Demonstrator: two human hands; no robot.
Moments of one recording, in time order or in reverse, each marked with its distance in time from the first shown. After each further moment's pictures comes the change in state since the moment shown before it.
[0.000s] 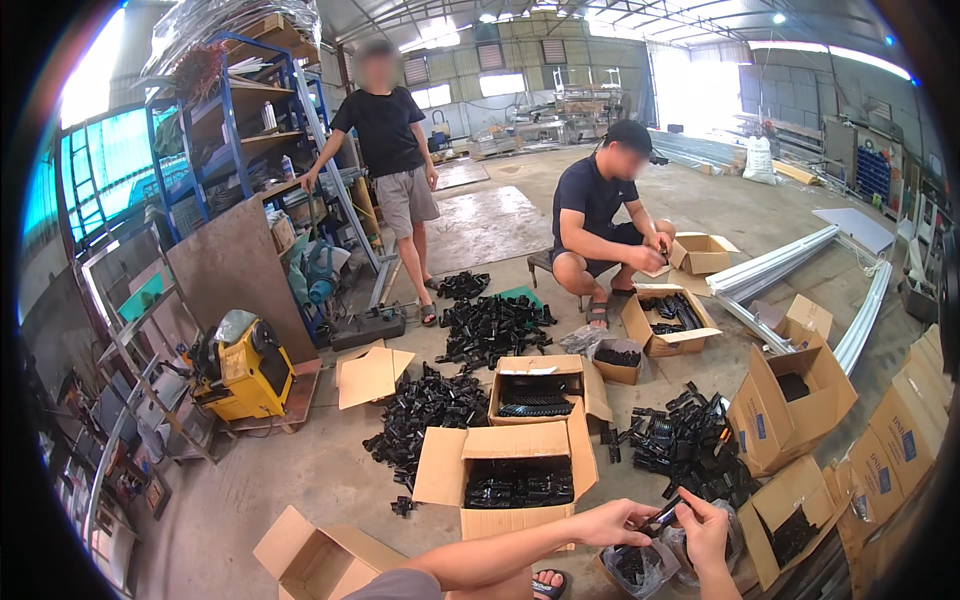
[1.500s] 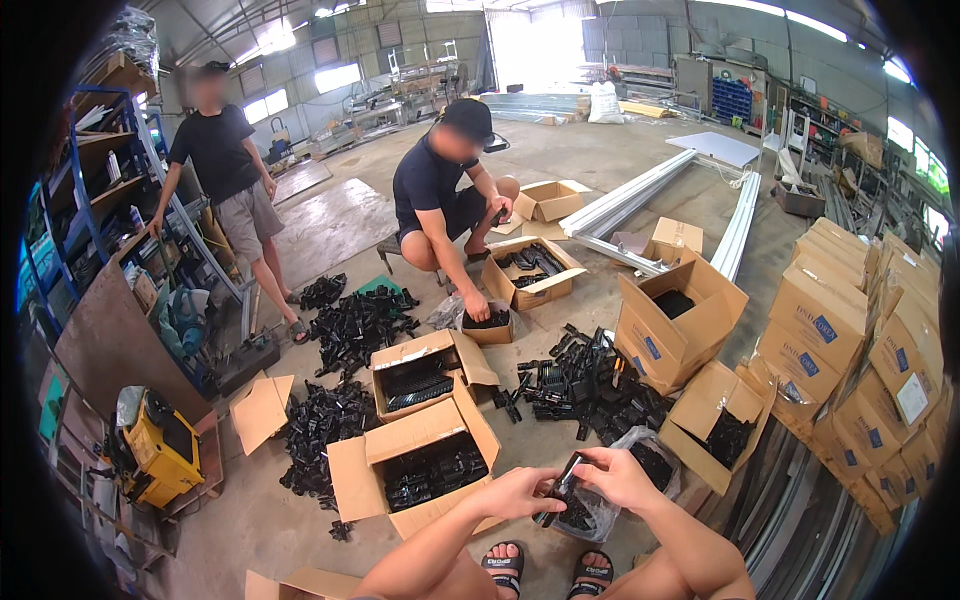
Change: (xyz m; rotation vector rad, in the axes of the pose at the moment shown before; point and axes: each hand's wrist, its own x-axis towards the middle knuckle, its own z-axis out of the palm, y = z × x) left_hand -0.012 0.023 -0.004 0.408 -0.024 -0.079; right_hand -0.009 -0.011 0.001 0.069 -0.198 0.212
